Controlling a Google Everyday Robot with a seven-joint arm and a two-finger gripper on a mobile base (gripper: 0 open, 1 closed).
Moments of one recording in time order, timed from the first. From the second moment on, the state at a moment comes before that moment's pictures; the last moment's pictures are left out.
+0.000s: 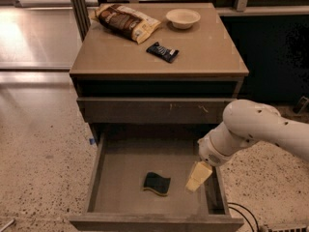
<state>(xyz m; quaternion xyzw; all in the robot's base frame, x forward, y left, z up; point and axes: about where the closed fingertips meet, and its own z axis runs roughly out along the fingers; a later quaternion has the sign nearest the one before) 0.462 -0.130 0.621 -0.53 0.82 0.16 0.13</state>
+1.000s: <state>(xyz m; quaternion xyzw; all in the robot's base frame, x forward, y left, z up) 0.454 -0.076 0.575 -0.53 0.83 0.14 0.14</state>
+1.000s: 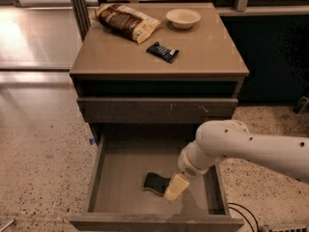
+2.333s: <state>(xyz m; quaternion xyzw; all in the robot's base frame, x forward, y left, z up) 0.466 -0.039 0.516 -0.52 0.83 0.14 0.11</state>
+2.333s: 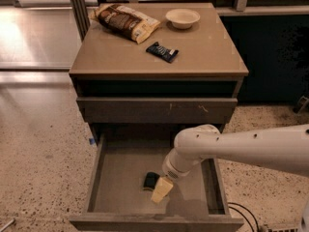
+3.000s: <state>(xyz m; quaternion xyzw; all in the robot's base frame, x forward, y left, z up) 0.480 -0.041 0.448 -0.50 0.85 0.08 0.11</state>
